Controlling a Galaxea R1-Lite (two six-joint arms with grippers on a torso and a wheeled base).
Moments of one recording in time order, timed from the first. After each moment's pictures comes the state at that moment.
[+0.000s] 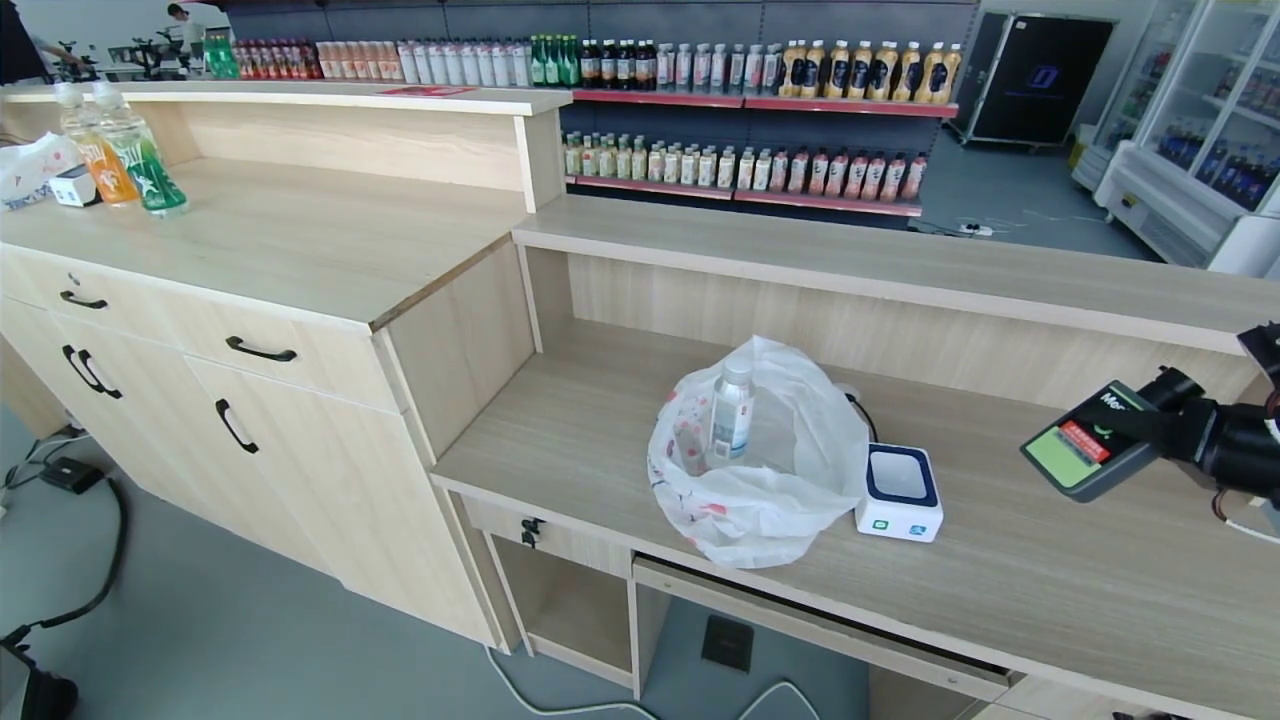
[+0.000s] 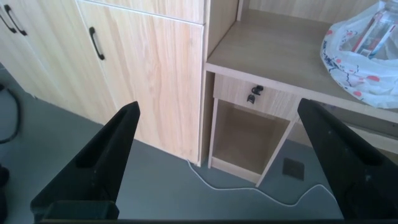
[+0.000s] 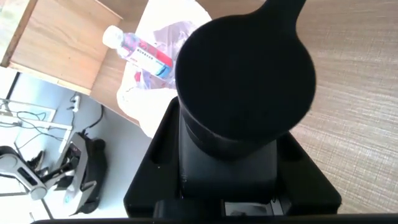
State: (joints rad) left arm 0.00 0.00 0.00 0.00 0.04 -0.02; right arm -0.45 1.73 -0.74 -0.56 0.83 0.20
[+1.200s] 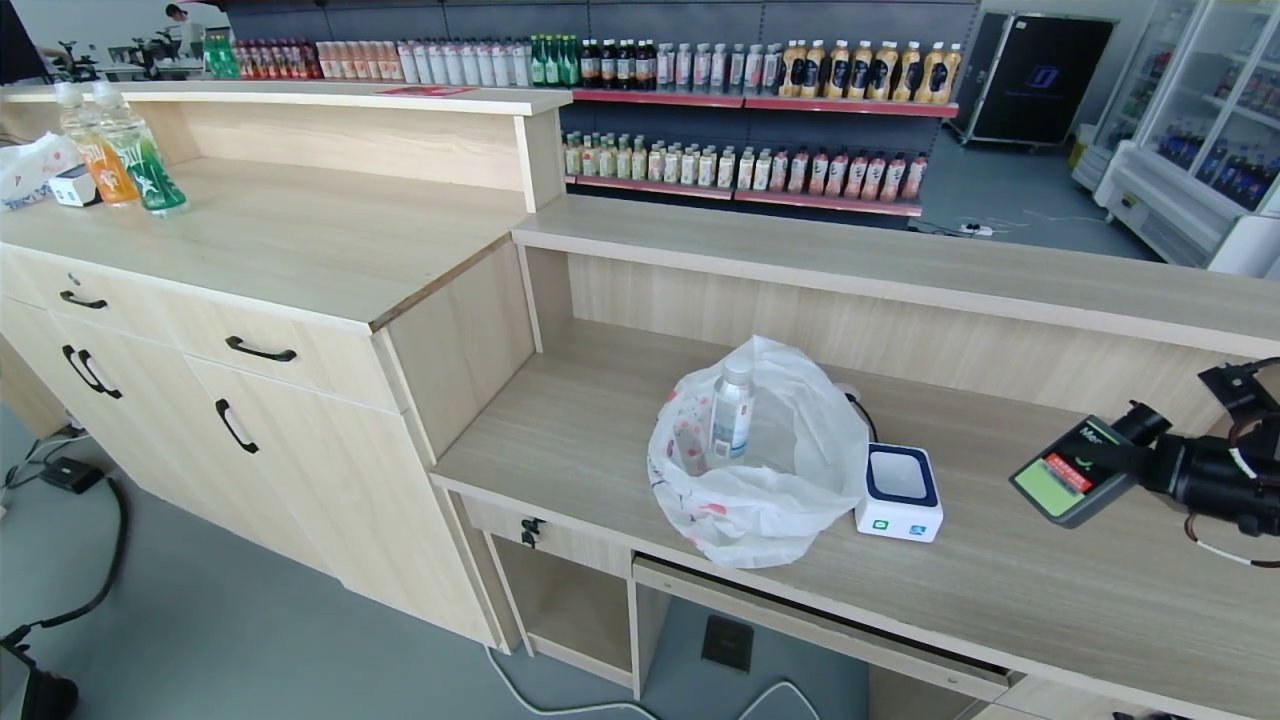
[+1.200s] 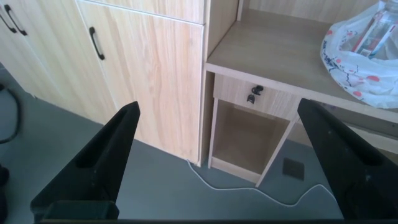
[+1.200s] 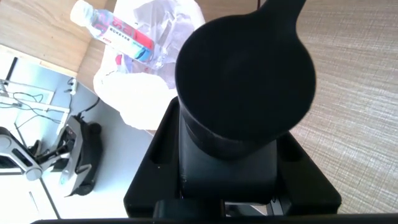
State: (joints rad) left arm 0.00 0.00 0.00 0.00 0.04 -0.02; right arm -0.49 1.91 -0.78 -0.59 0.91 0.08
